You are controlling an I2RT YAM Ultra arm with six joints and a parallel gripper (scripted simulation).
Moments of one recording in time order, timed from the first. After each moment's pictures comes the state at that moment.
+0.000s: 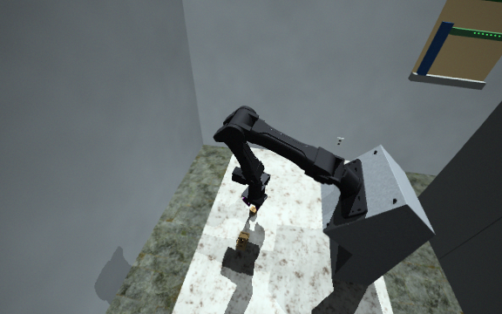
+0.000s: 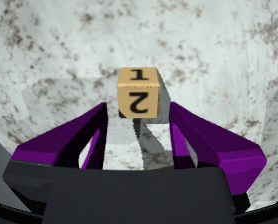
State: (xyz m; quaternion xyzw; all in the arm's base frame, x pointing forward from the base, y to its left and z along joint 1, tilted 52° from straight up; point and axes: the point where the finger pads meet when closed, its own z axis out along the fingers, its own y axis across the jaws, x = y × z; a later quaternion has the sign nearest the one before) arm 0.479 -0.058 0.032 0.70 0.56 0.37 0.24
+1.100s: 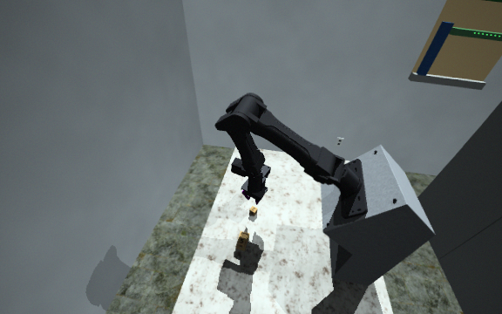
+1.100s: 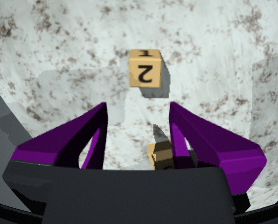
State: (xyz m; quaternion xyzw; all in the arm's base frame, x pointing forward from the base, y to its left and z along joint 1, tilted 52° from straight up) arm 0.444 -0.063 0.065 0.70 0.56 0.38 0.25
